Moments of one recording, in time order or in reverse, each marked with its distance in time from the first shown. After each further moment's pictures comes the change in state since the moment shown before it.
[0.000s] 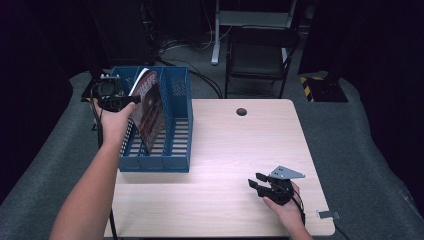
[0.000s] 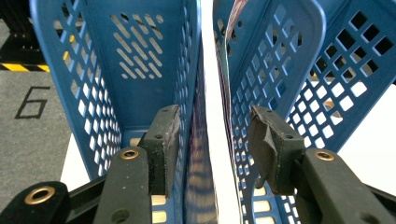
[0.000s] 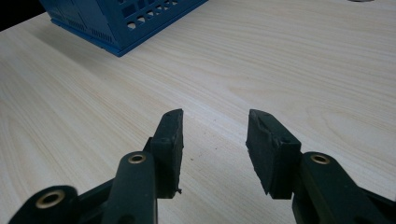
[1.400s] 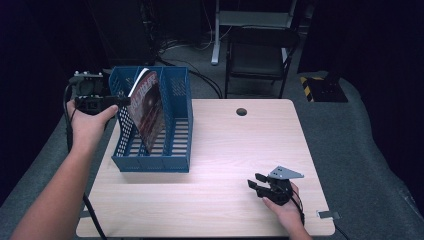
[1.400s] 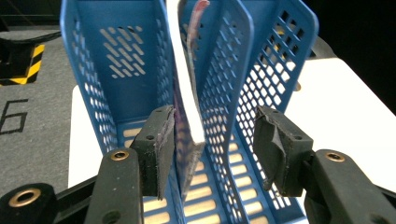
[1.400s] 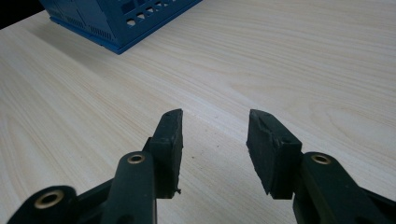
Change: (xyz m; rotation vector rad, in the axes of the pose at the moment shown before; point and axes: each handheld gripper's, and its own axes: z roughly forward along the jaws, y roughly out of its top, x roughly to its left) left arm 0.003 0.008 -0.070 0.050 -0.133 0.115; right arm 0.000 -0.002 0.003 0.012 0.006 0.005
